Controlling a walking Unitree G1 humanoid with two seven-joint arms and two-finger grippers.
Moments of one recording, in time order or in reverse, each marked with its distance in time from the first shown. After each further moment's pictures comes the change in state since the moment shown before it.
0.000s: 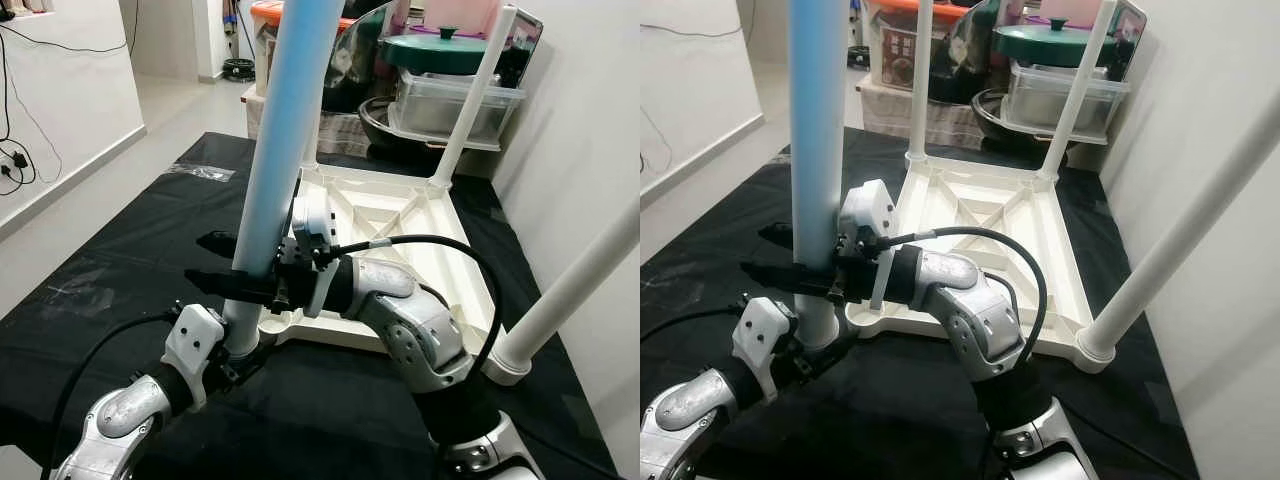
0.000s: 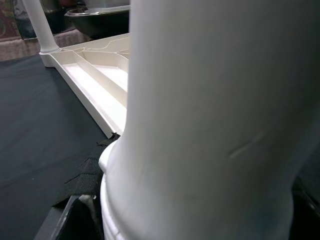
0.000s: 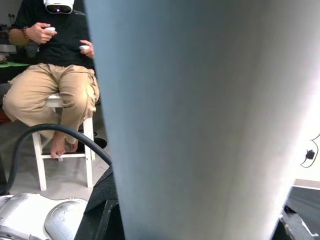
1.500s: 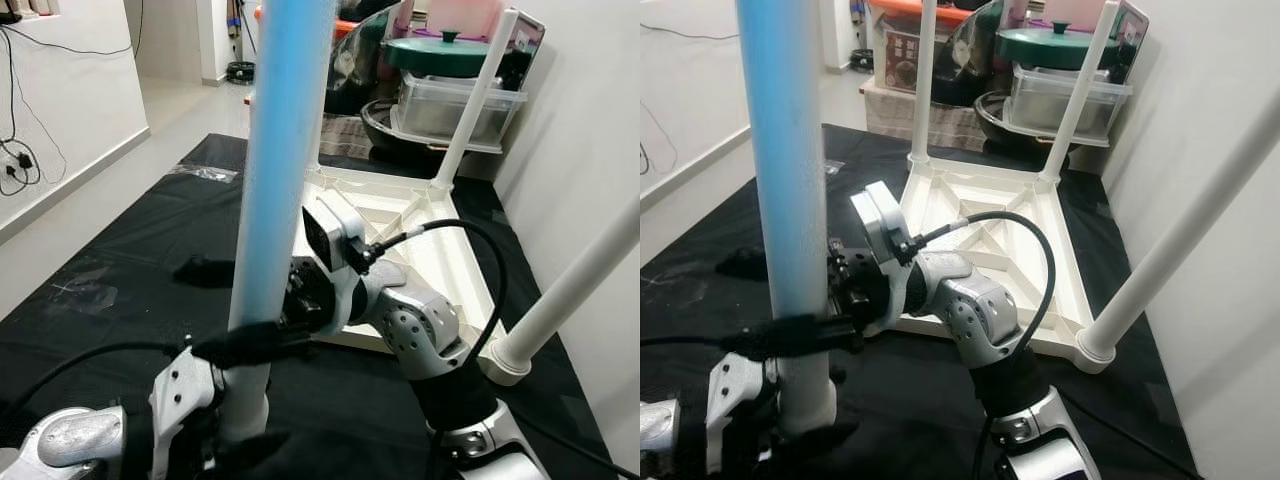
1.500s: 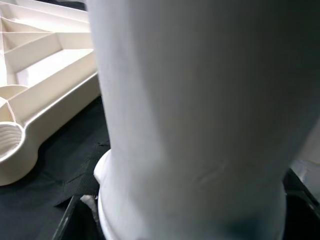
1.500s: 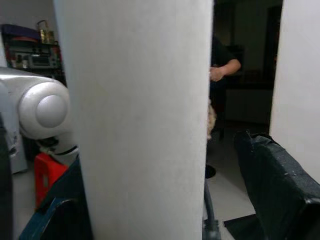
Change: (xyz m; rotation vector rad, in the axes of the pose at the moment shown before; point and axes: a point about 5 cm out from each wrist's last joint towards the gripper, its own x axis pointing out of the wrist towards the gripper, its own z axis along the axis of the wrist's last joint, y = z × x) left arm -0.050 -0.031 0.032 -0.009 0.143 -0.631; right arm -0.005 0.017 0.010 0.183 -0.143 0.487
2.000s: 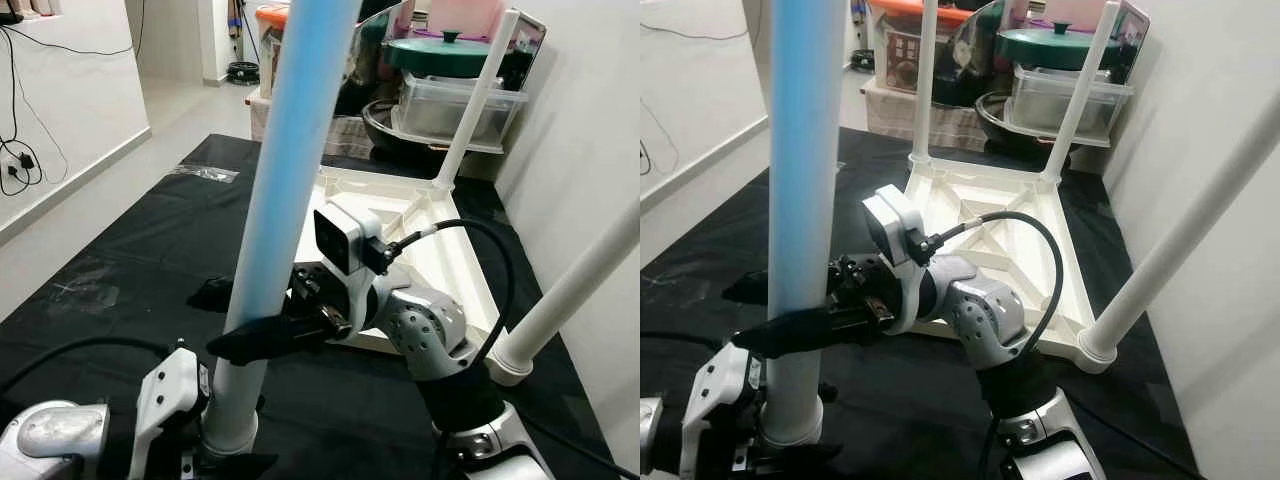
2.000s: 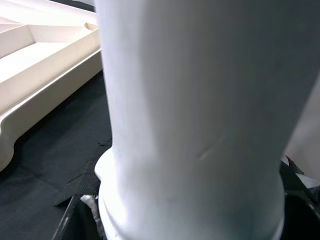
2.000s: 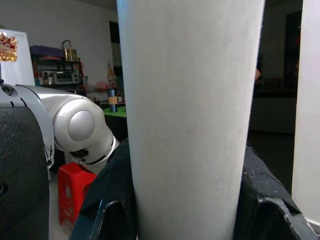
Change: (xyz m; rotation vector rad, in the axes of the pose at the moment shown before) left arm -0.017 0.007 0.003 -0.034 0.027 -0.049; right arm -0.002 0.006 0.002 0.062 -0.055 0.065
